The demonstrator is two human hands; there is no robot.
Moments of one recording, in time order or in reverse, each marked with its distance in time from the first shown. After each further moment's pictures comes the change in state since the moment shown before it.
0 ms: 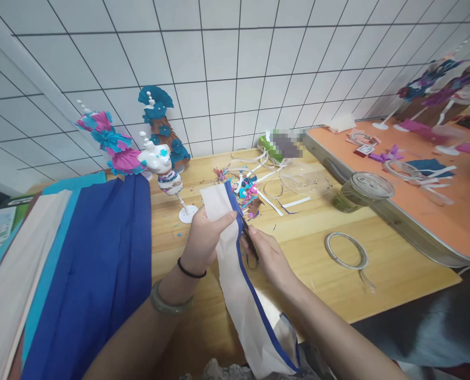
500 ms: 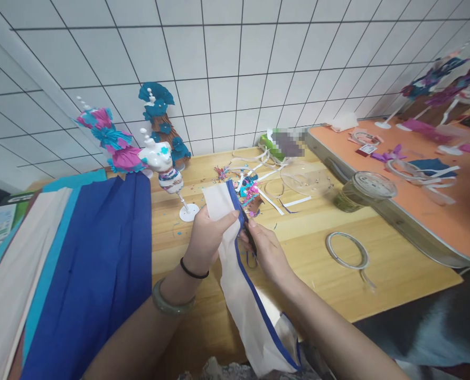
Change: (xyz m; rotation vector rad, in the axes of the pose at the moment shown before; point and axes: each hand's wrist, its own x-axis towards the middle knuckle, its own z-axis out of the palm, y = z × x) left_hand -0.001 -0.004 0.002 0.006 0.031 0.006; right_hand 0.008 0.004 0.006 0.121 0.042 -0.002
